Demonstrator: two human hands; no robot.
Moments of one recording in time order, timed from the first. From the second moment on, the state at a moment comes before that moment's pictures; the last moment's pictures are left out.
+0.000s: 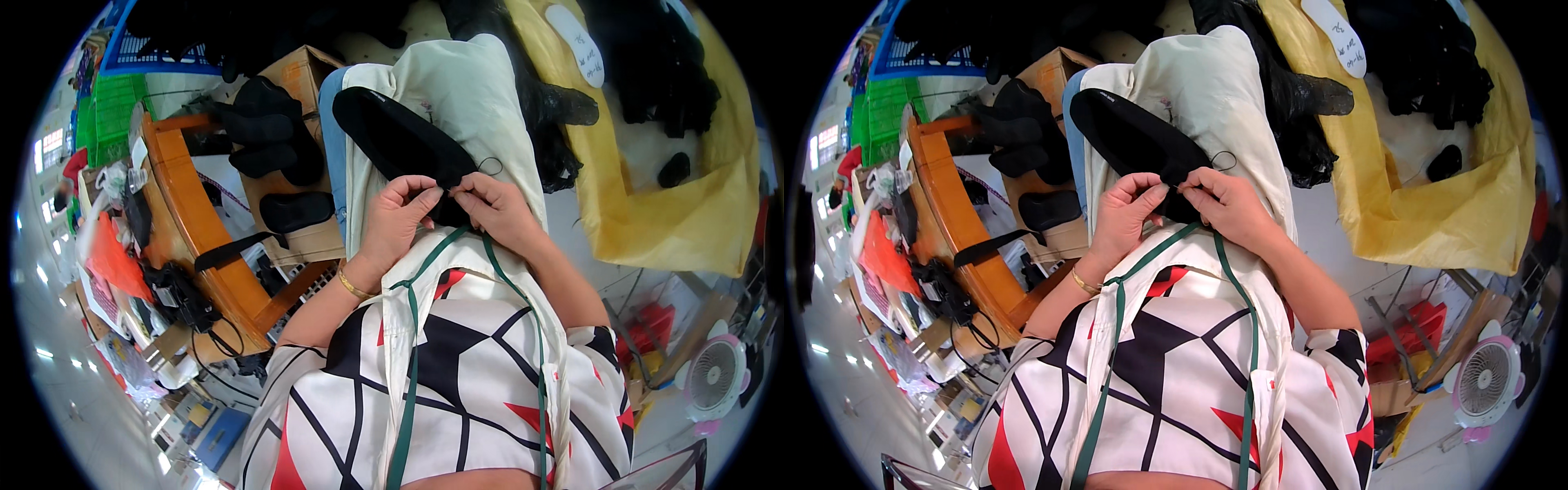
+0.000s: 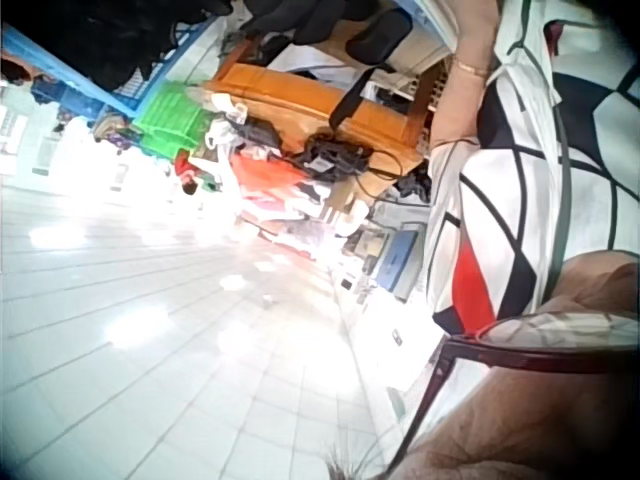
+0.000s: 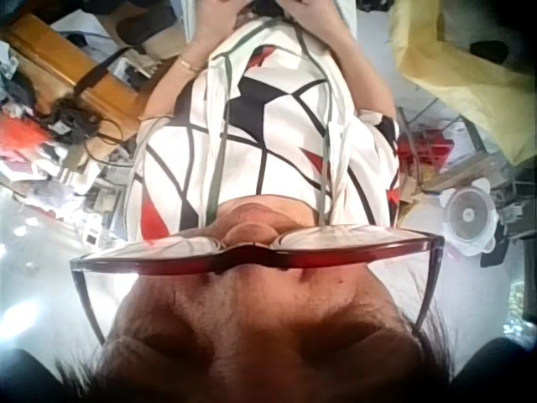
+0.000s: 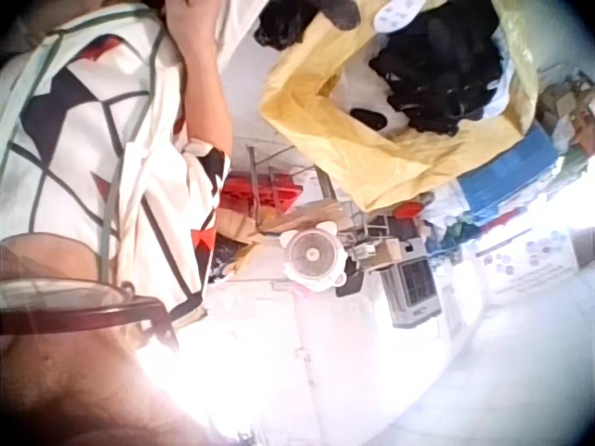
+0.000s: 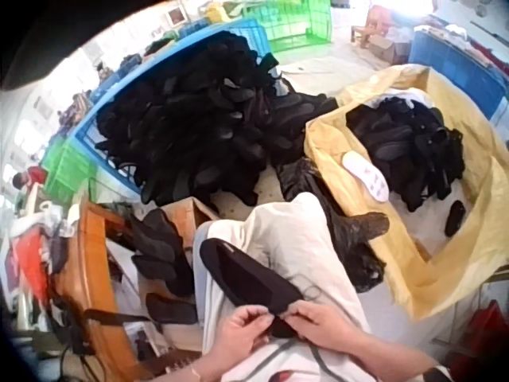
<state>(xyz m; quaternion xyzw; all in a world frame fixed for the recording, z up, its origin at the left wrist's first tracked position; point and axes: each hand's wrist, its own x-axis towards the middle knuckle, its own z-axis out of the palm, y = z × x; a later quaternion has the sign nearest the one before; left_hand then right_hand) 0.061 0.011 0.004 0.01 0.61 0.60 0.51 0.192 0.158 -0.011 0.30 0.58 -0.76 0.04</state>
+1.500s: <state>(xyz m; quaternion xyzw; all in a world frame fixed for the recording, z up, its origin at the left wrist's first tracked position) 0.052 0.008 0.004 0.11 0.63 0.59 0.50 0.187 0.166 -0.030 0.28 0.51 -0.81 0.10</state>
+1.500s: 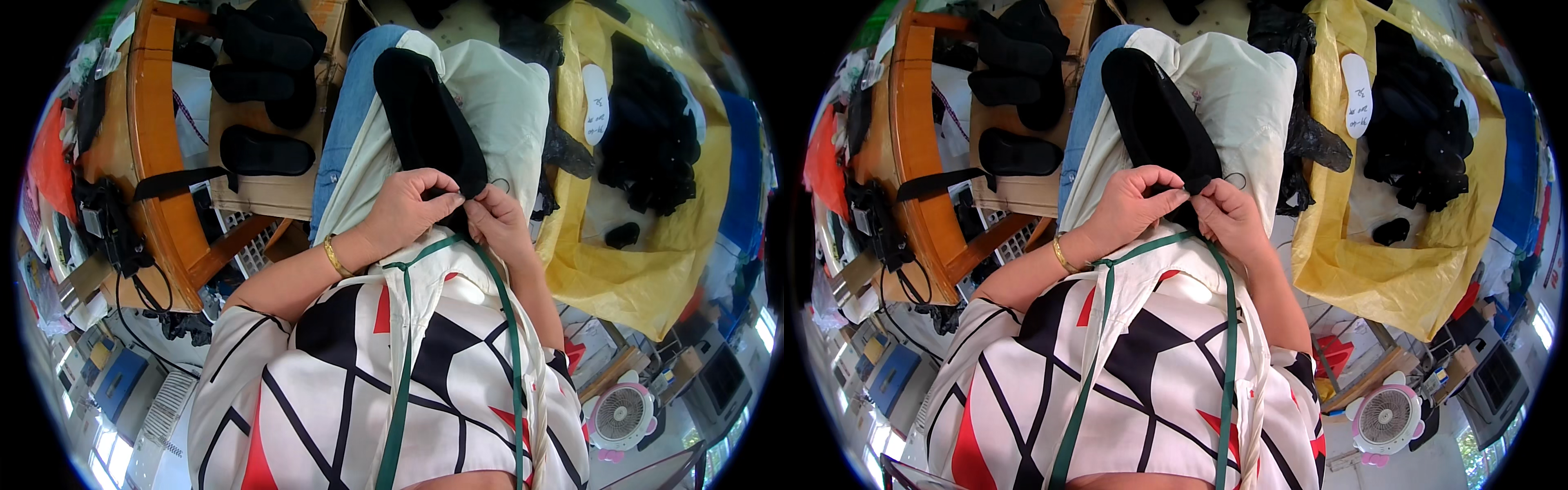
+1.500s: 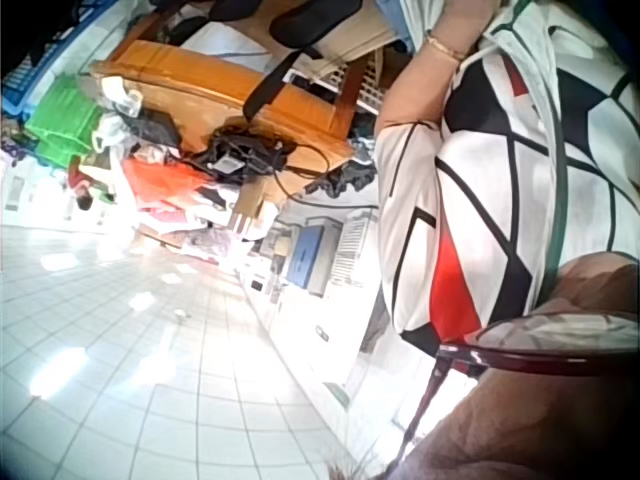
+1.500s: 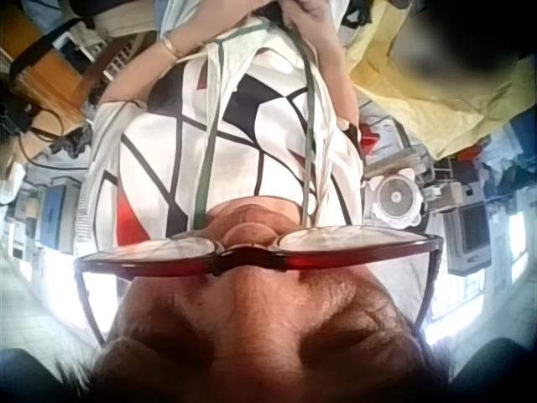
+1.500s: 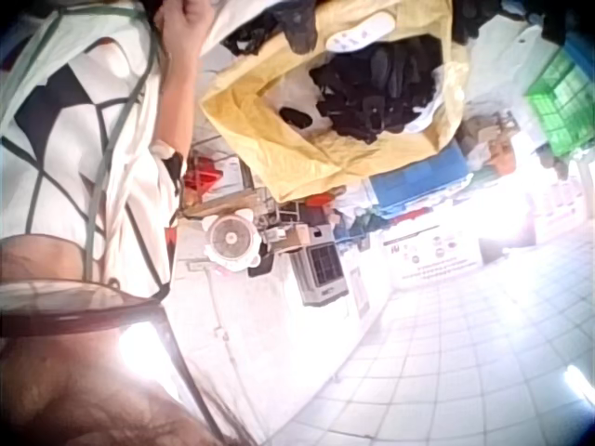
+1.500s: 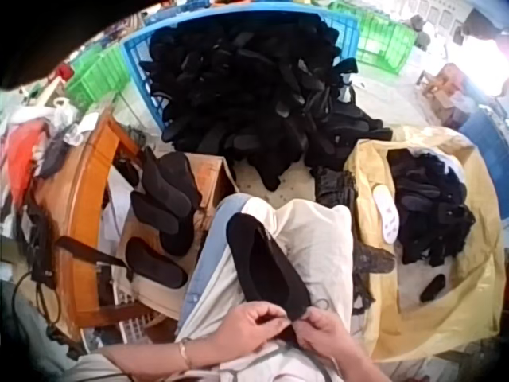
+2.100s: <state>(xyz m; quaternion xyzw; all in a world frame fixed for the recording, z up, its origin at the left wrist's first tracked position) 0.053 0.000 -0.008 0.19 0.65 0.56 0.48 0.162 0.197 -0.001 0.23 0.69 -0.69 0.08</state>
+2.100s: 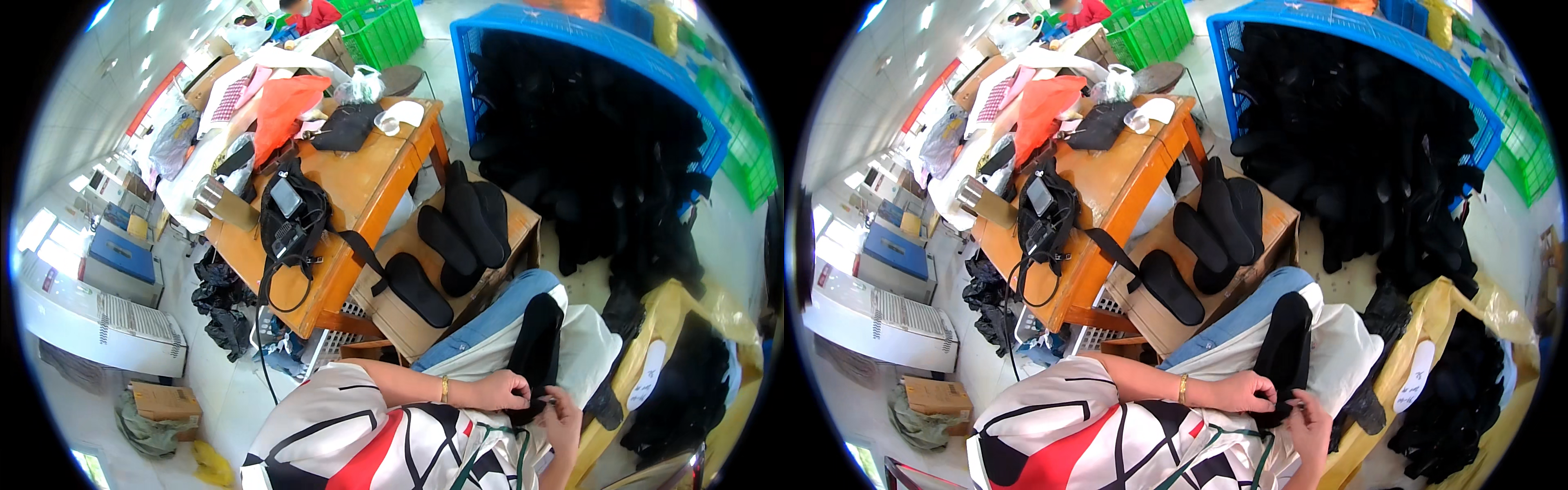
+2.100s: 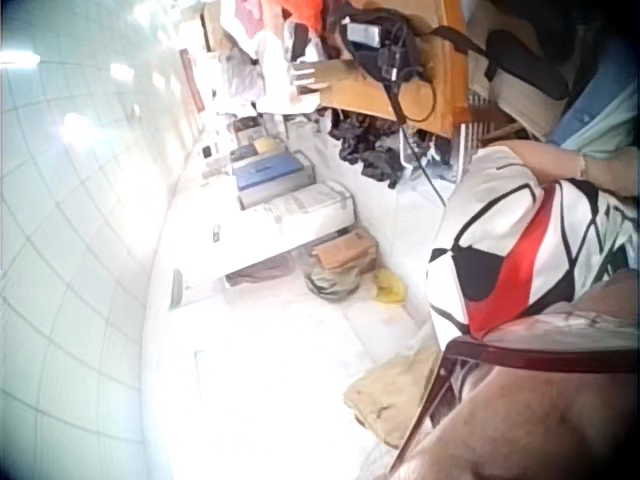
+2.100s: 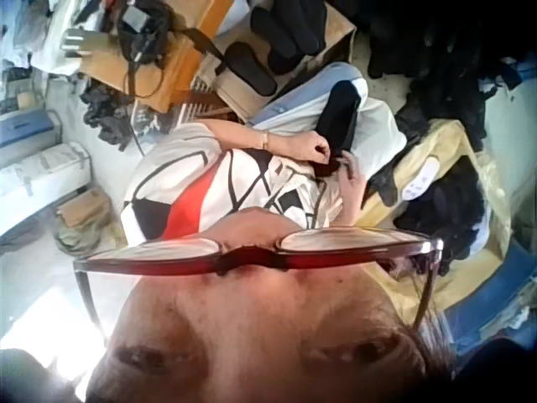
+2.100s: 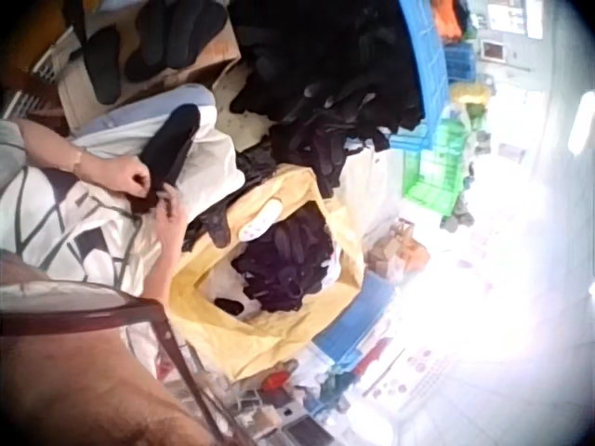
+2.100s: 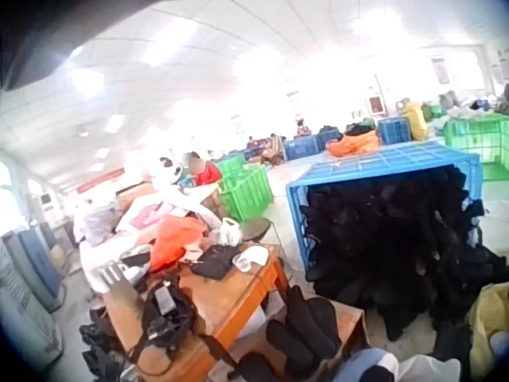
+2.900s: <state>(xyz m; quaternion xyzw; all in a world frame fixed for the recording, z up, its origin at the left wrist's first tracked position) 0.012 -0.030 -0.002 0.33 0.73 0.46 0.39 0.137 0.156 -0.020 0.21 0.67 -0.71 -0.03</state>
